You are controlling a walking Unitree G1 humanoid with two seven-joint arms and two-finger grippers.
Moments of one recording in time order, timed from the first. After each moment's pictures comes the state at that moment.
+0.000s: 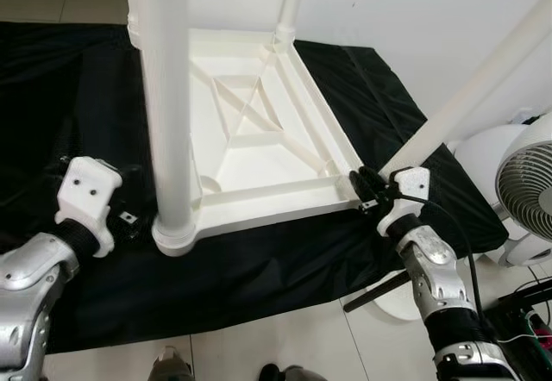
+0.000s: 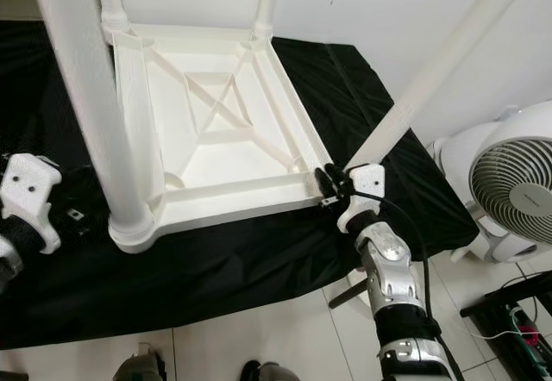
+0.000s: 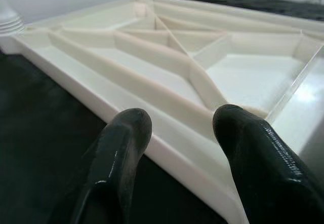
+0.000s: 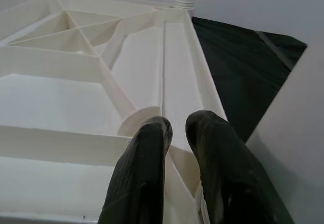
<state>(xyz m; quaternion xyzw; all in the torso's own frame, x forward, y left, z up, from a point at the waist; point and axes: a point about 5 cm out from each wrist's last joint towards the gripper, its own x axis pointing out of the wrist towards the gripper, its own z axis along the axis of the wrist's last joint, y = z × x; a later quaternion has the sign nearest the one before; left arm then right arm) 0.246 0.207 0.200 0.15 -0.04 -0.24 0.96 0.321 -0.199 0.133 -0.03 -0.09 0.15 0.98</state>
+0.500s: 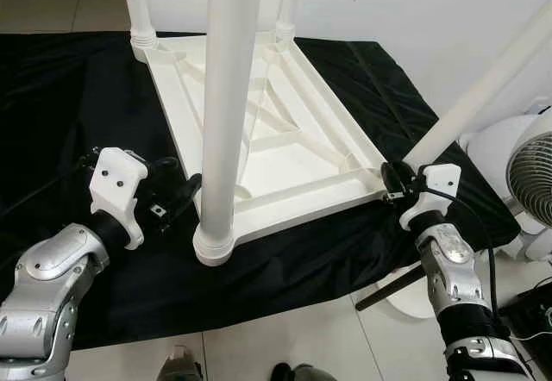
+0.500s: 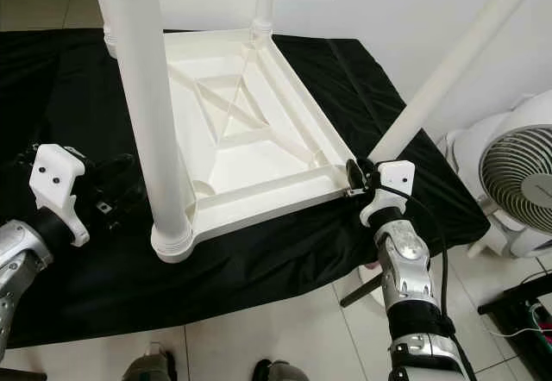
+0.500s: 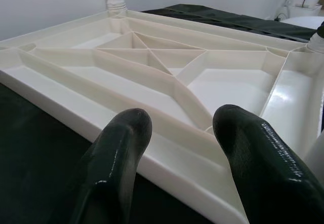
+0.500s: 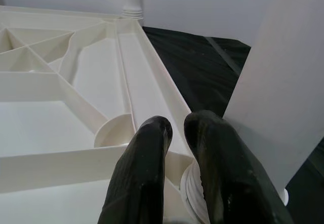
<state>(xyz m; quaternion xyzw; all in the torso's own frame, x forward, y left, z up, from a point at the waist) 0.244 0.189 0.205 0.11 -0.05 -0.27 0.95 0.325 -0.220 0.139 -0.04 -0.11 0.07 0.99</state>
